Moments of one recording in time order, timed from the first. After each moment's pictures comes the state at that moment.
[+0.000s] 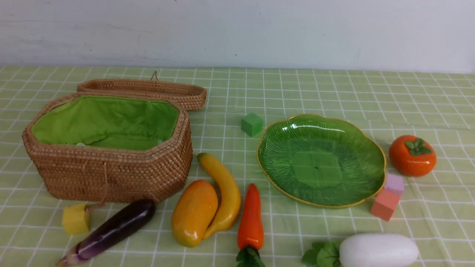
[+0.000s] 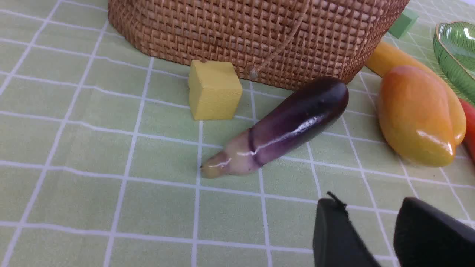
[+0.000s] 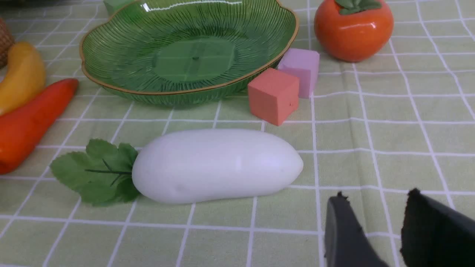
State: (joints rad) right arm 0.08 -0.01 0.01 0.12 0.41 0.04; left arm -0.18 -0.01 0.03 -0.05 0.39 -0.29
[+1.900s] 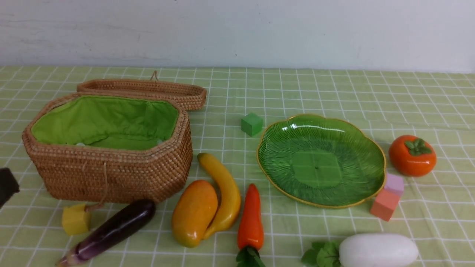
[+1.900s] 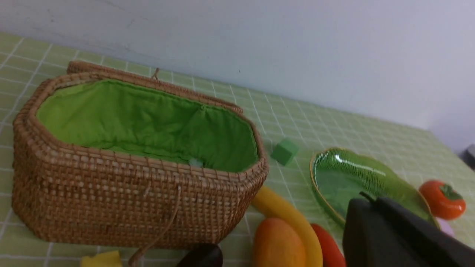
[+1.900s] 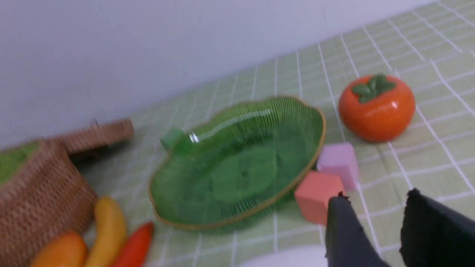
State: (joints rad) right arm 0.08 -0.01 0.03 0.33 0.10 0.17; left arm -0.24 0.36 -0.49 -0.24 0.37 -0.12
